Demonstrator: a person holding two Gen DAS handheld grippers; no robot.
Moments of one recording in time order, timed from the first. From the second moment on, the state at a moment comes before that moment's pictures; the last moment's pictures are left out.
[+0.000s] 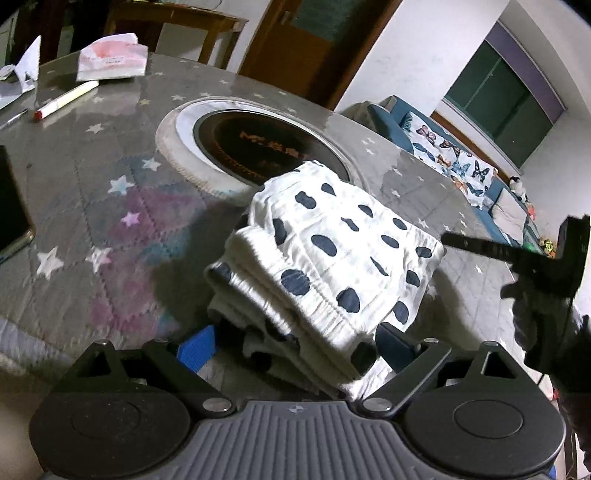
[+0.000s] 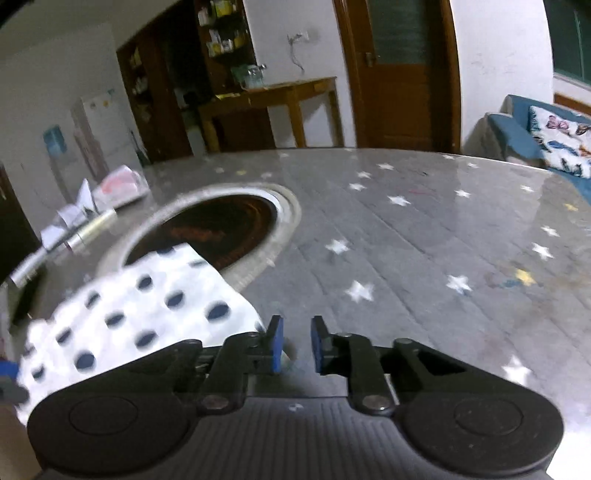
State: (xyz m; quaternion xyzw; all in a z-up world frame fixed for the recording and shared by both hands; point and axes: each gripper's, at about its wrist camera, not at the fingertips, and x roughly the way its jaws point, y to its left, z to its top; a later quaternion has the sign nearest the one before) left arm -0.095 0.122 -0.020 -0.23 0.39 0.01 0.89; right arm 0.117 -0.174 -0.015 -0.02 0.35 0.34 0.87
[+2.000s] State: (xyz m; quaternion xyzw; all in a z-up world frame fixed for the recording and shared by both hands) left arm 0.043 0.055 -0.016 -0.09 0.36 -0.03 0.93; right arm 0.120 -0.186 -0.018 -0.02 0.35 0.27 0.90
